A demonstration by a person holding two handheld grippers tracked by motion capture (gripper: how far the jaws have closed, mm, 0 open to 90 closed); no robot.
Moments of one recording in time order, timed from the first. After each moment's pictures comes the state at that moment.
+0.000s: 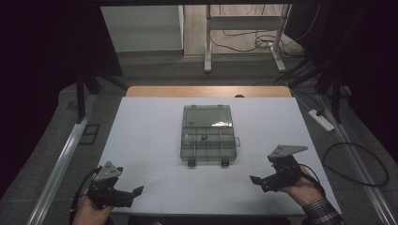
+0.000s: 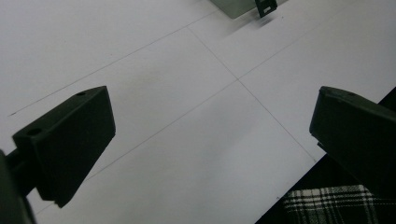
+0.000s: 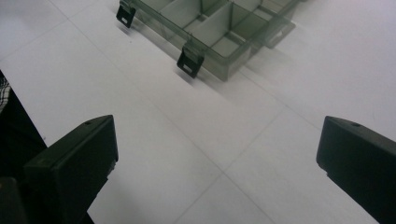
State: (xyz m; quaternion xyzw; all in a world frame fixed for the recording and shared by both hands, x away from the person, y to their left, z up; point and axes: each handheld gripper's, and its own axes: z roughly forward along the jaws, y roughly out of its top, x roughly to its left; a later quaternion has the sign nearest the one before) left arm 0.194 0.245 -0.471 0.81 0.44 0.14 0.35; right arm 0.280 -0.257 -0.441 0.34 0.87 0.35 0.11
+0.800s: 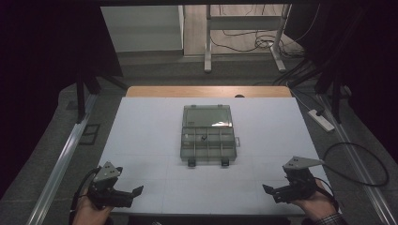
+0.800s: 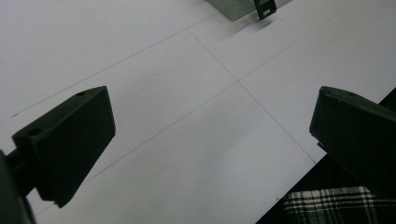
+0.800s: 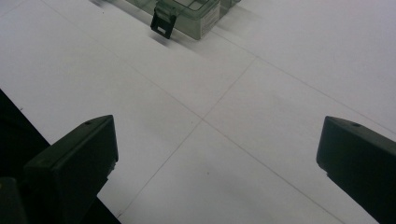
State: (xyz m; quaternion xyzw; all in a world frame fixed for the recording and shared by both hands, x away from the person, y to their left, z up) left arm 0.193 0.245 -0.470 0.81 0.44 0.14 0.36; right arm 0.251 -0.289 -0.449 0.38 0.85 0.33 0.14
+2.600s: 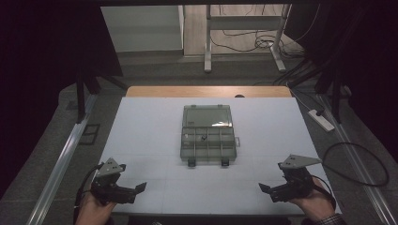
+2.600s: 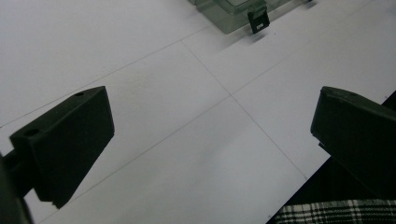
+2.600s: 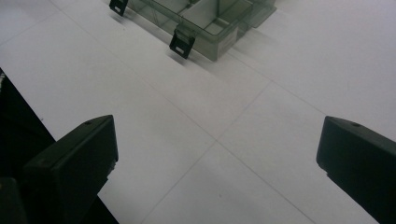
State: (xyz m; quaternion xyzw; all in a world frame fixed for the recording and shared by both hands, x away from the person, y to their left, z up) left arm 0.204 0.240 -0.468 0.80 0.45 0.13 0.37; right arm 0.254 -0.277 -0.442 0.35 0.86 0.35 0.14
